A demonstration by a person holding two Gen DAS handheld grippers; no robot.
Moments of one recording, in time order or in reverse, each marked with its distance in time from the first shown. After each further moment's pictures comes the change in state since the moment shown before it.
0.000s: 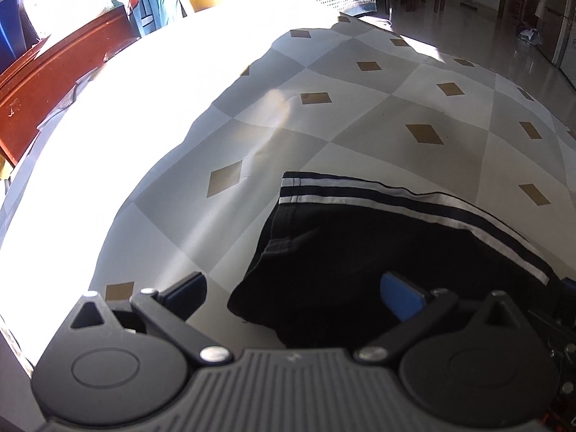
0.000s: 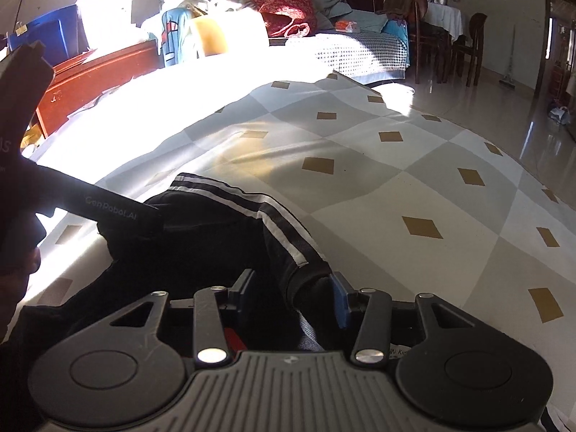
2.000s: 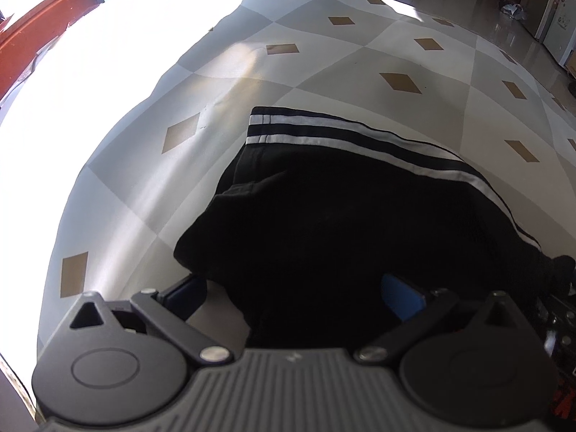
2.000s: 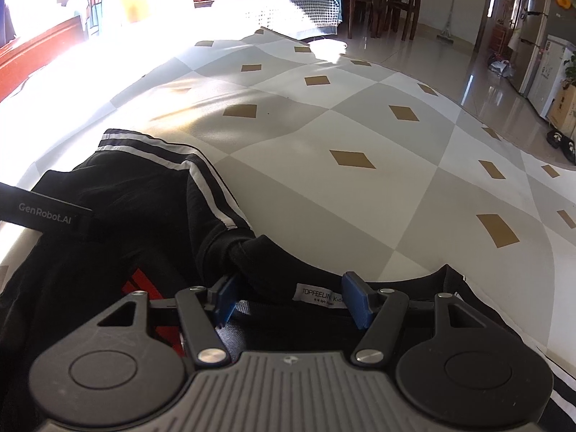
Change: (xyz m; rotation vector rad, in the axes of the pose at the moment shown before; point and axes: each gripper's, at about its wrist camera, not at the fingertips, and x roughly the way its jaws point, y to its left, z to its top) left arm 0.032 -0.011 -0.019 0.031 0.115 -0.090; right arm 0.018 -0.030 -0.021 0.176 0.138 -0.250
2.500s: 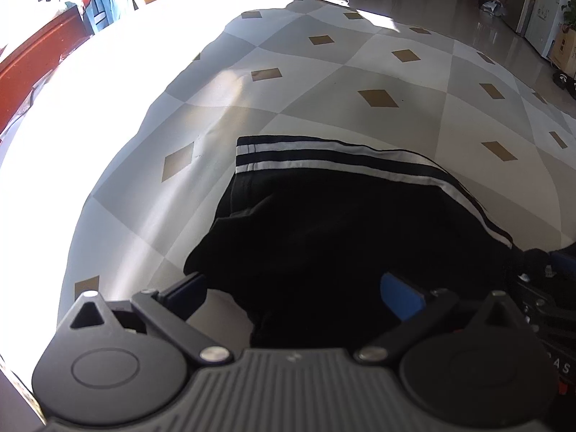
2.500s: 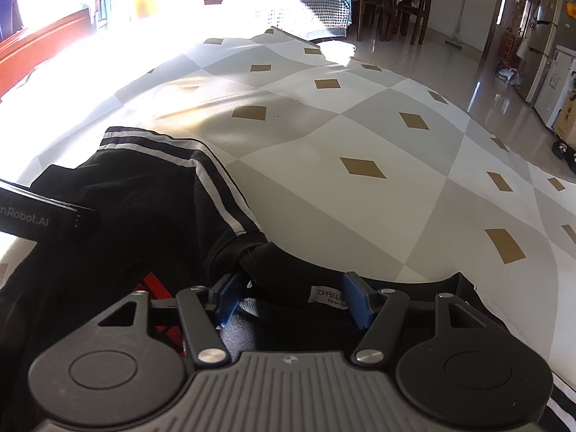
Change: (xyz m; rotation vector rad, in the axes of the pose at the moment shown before) left arm -0.024 -0.005 0.002 0.064 -0.042 -0.007; right arm 0.000 0.010 0.002 -0.073 0.005 0.034
